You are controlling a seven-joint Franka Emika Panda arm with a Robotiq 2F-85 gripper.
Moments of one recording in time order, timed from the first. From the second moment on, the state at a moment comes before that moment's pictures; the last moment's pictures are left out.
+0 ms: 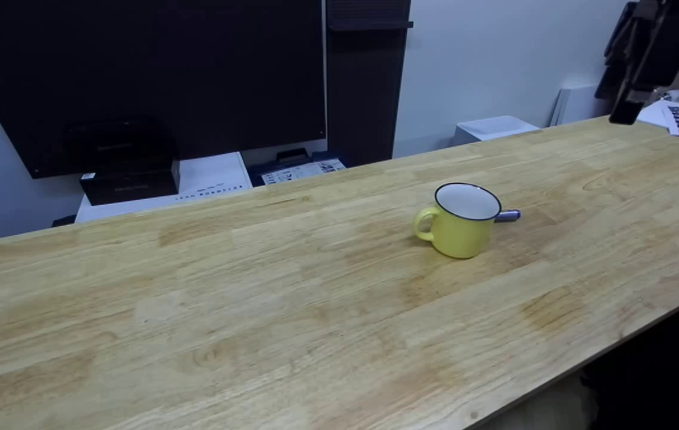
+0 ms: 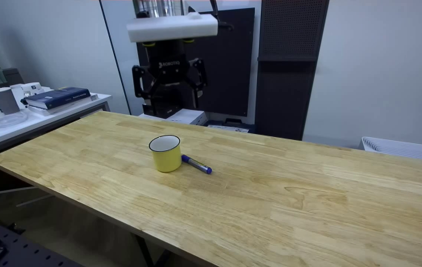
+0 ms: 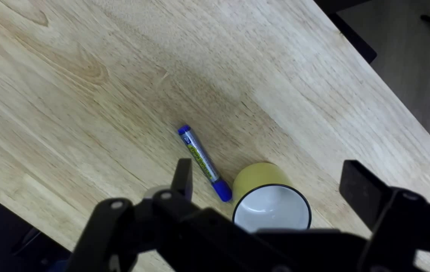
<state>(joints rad) 0.04 -0.03 -0.29 -2.53 -0.08 2.50 -0.85</state>
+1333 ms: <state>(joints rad) -0.14 0.41 -0.18 -2.43 -0.25 3.02 -0.76</state>
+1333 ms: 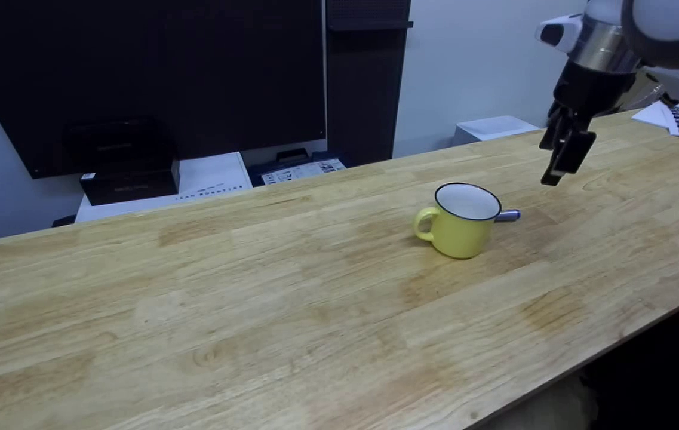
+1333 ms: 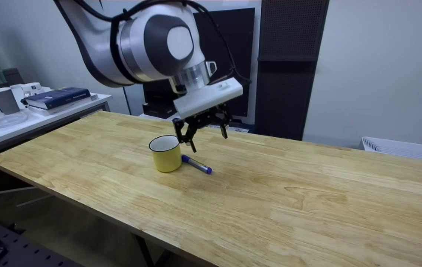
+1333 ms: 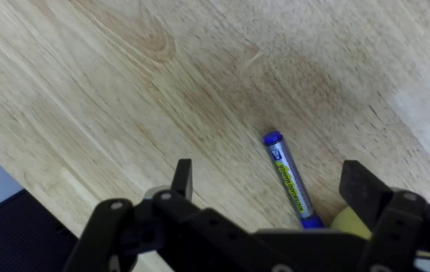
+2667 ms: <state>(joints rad) -0.33 0.73 0.08 -2.10 -0.26 2.81 -1.11</state>
